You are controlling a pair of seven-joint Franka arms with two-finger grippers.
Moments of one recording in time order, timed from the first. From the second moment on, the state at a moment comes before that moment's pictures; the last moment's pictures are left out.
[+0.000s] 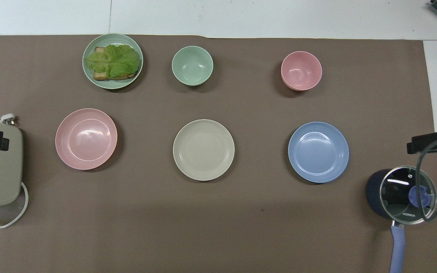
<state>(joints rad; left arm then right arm) 0.02 -0.09 -0.08 -1.49 0.00 1.38 -0.01 0.06 -0.13 -0.09 -1.65 -0.02 1.50 0.03</state>
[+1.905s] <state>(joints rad) 0.17 0.16 -0.06 -2.16 0.00 2.21 -0.10 0.06 -0.13 -0.09 -1.65 -0.02 1.49 0.03</state>
